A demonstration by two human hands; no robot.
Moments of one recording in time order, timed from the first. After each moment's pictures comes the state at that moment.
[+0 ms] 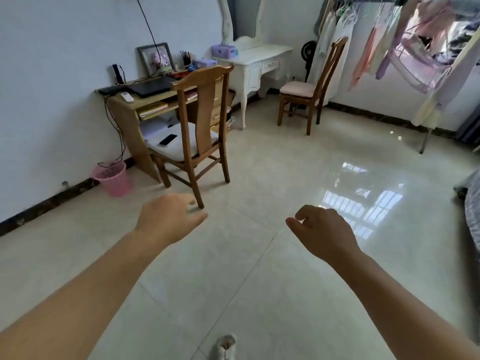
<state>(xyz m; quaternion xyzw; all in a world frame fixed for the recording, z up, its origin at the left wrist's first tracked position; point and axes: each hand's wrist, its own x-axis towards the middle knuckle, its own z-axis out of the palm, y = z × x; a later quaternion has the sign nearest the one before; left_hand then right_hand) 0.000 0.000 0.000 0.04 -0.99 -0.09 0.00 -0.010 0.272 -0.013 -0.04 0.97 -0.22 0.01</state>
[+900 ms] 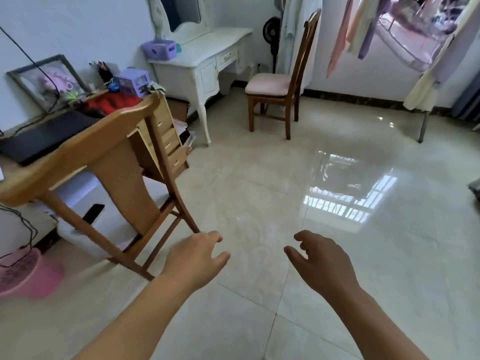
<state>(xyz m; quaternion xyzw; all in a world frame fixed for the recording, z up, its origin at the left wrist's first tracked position) -0.602 0.096 -0.037 -0.07 -0.98 -0.12 -0.12 -0.572 0.314 -0.054 0.06 0.96 -0.25 0.03</state>
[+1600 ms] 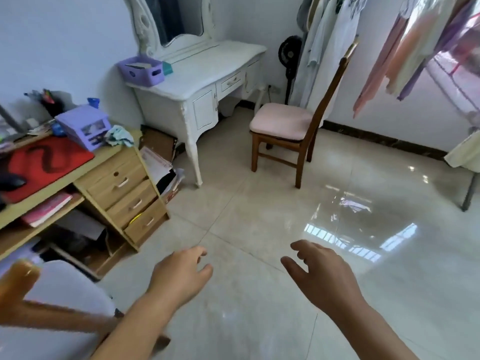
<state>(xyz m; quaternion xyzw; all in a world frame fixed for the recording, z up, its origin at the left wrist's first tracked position) -1.172 0.138 -0.055 0.04 -0.97 -0.17 -0.15 -1.156 0.376 -0.036 0.00 0.97 -0.23 0.04</state>
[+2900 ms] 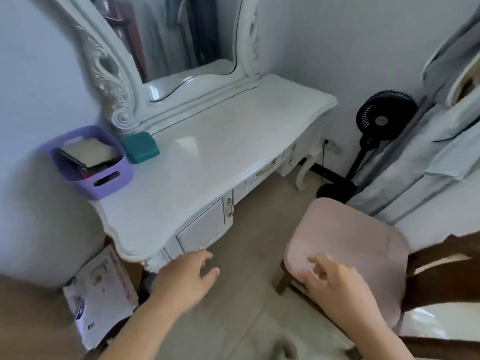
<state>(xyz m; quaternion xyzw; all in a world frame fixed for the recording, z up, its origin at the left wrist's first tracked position) -2.107 0.093 -0.067 0.15 -0.95 -0.24 -0.12 -2.143 0.345 -0.051 -0.02 0.96 -0.23 0.12</state>
